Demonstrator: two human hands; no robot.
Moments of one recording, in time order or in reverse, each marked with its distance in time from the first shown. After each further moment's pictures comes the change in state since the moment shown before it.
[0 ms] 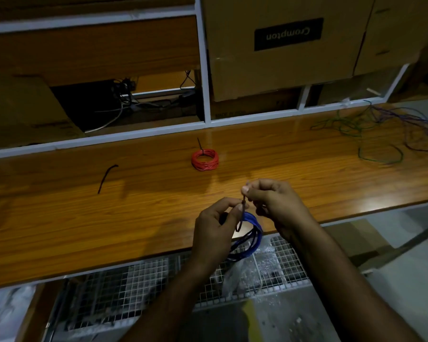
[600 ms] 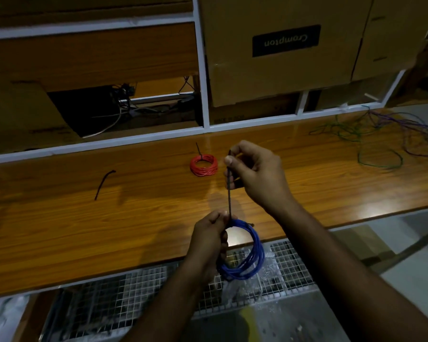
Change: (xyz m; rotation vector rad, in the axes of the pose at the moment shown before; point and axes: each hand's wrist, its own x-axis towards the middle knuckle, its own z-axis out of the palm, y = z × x) left_hand 0.013 -0.020 -0.002 -0.349 -0.007 -0.565; right_hand 0.027 -0.044 0.024 -0.304 0.023 -0.529
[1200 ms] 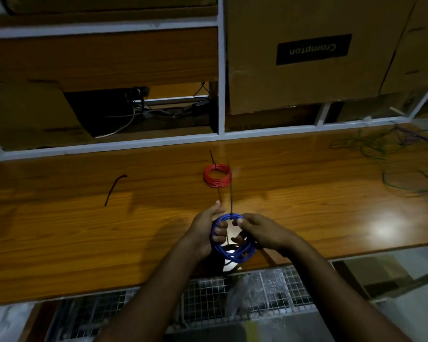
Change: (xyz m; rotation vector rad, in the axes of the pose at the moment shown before) left_hand 0.098 0.020 -0.041 -0.324 -0.070 -0.282; right_hand 0.006 0.115 0.033 -0.047 -0.539 0.649
